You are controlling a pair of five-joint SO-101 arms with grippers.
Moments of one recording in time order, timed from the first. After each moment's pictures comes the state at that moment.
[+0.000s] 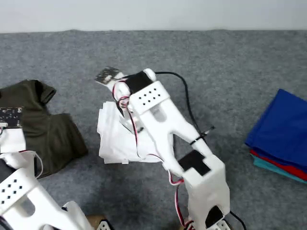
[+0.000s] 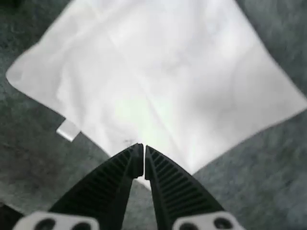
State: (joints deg) left arm -48.0 -48.0 46.0 82.8 -28.2; right arm -37.6 22.9 -26.7 100.7 11.6
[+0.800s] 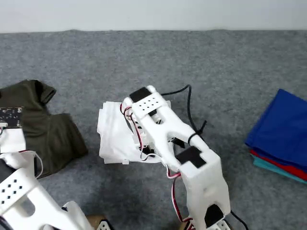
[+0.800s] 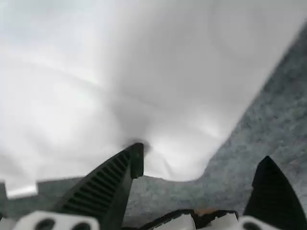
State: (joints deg) left arm -48.0 -48.0 46.0 82.8 -28.2; right arm -36.2 33.1 -12.5 97.1 -21.5
